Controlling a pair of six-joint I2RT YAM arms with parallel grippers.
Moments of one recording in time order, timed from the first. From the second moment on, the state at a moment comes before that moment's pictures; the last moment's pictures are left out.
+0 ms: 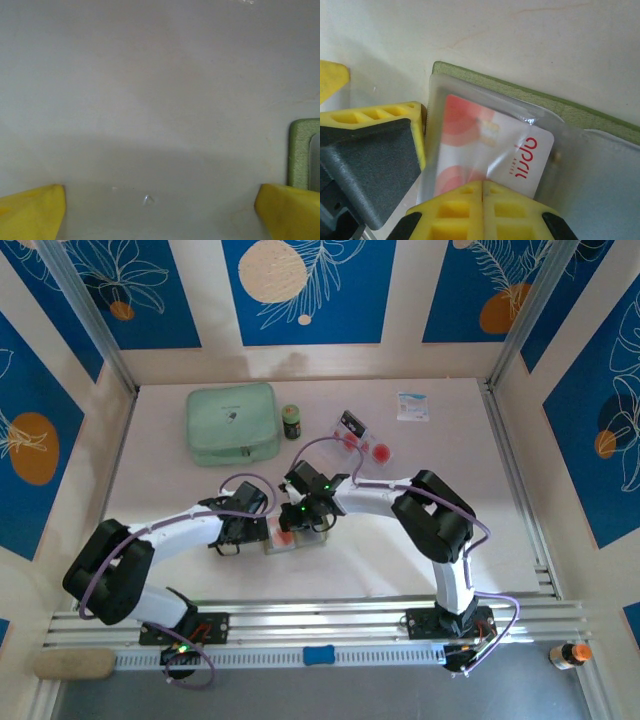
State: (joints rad) left arm -0.59 1.42 0.65 -0.55 -0.25 -0.73; right arm 0.88 1.96 1.22 -0.33 -0.39 0.60
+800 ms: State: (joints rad) left arm -0.59 1.42 0.65 -0.55 -0.24 -0.73; right arm 0.87 1.88 1.18 -0.41 -0.30 0.61
